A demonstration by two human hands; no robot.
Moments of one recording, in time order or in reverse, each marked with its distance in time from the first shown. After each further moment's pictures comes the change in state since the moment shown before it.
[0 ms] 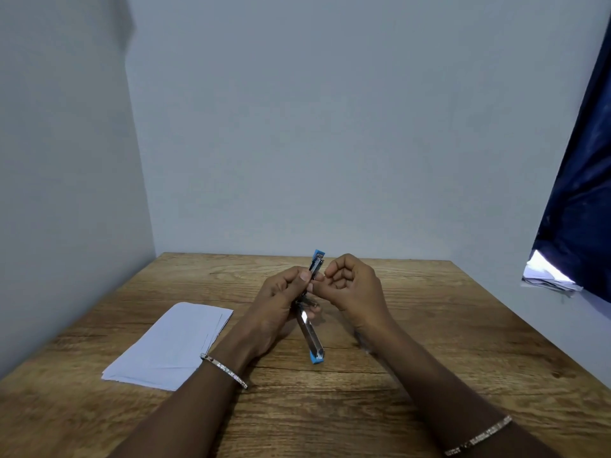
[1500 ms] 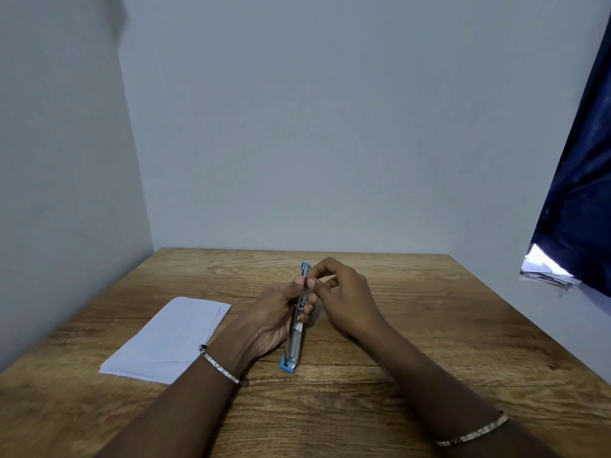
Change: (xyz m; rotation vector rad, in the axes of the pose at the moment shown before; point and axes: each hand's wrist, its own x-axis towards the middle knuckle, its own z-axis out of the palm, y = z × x) left_hand 0.002 -0.004 0.004 -0.315 0.082 -0.334; right_hand -0.005 0.003 0.007 -0.390 -0.076 -0.074
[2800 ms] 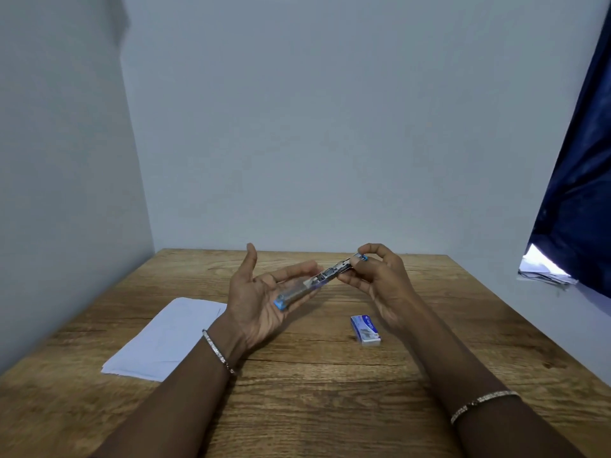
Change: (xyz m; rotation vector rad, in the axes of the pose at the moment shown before) left_hand -0.009 0.020 -0.015 -0.292 -0.210 0.007; right_hand 0.020 0.019 -0.050 0.869 0.082 0.317
